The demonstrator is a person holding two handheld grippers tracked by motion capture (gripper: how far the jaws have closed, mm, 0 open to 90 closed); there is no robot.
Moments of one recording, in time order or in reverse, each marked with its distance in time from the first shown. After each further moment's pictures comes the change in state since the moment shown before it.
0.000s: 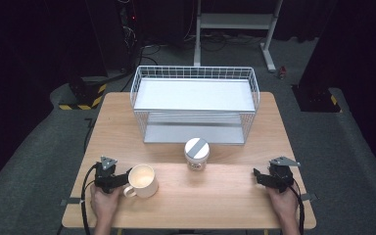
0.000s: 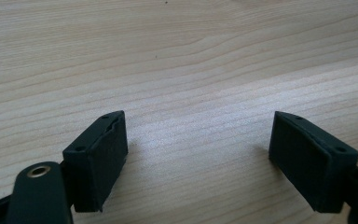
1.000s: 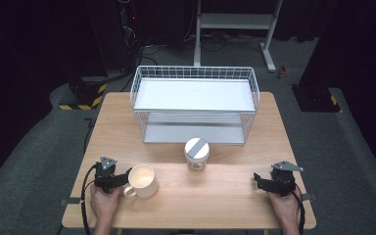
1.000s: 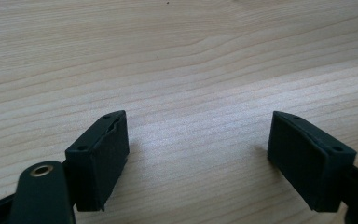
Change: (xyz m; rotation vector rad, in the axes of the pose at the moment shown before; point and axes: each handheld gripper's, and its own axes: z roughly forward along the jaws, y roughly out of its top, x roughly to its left) left arm 0.000 0.000 0.000 -0.004 0.004 -0.004; right arm 0.004 -0.011 -0.013 -0.006 0.003 0.020
